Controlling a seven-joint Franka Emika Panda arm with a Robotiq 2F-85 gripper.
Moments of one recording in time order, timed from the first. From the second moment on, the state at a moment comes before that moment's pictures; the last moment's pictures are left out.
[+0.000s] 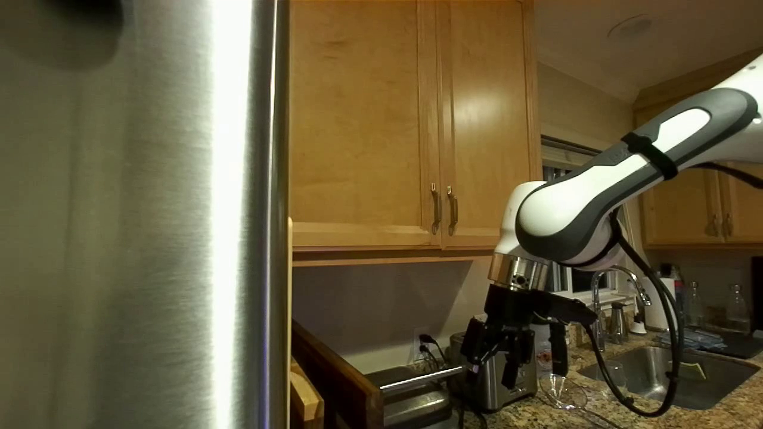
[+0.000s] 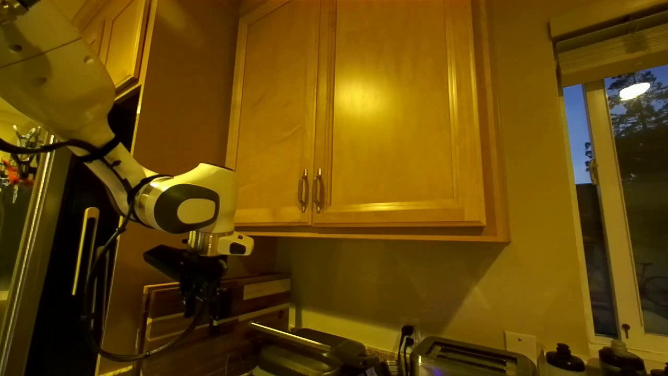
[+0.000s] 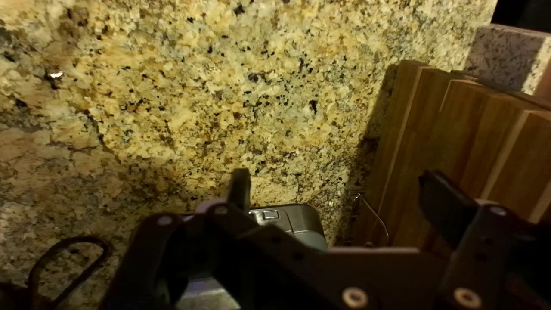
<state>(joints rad) 0.12 -0.41 0.04 -2.57 0.29 2.38 0.06</state>
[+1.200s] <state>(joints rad) -0.08 -0.45 0.12 -2.28 -0.17 2.38 0.31</state>
